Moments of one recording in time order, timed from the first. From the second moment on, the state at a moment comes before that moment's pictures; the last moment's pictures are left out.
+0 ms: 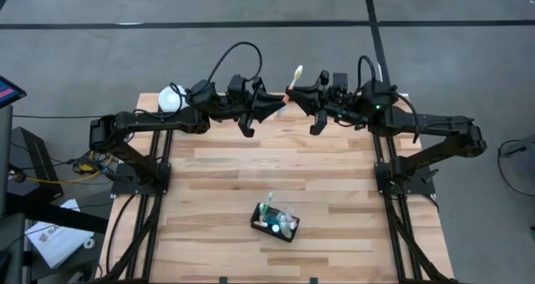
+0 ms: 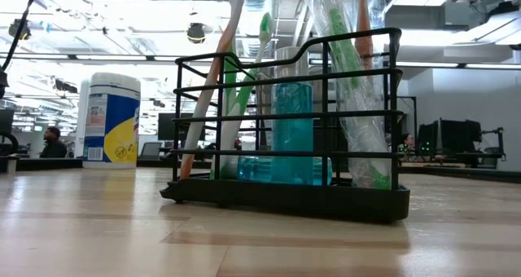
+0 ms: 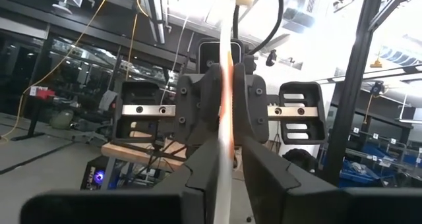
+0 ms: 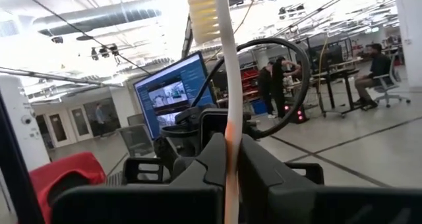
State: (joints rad) left arm 0.24 1.51 1.21 0.72 0.29 -0.40; right arm -0.10 1.26 1.27 0.27 0.12 0.23
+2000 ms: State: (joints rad) left arm 0.48 1.36 1.22 0.47 0.57 -0.53; right arm -0.23 1.52 1.48 -0.02 -0.10 0.24
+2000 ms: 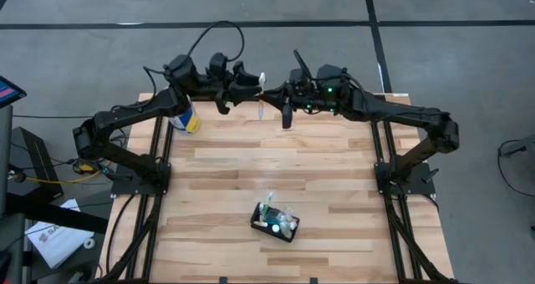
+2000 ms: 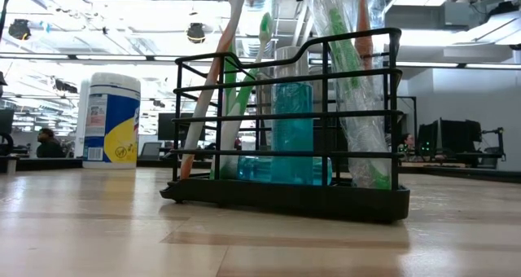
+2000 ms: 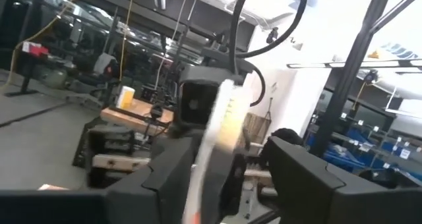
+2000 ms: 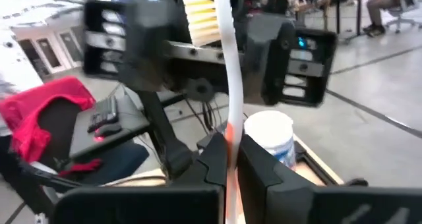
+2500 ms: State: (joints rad) left arm 0.49 1.36 1.22 0.47 0.56 -0.52; right arm -0.22 1.52 1.48 -0.01 -0.15 0.25
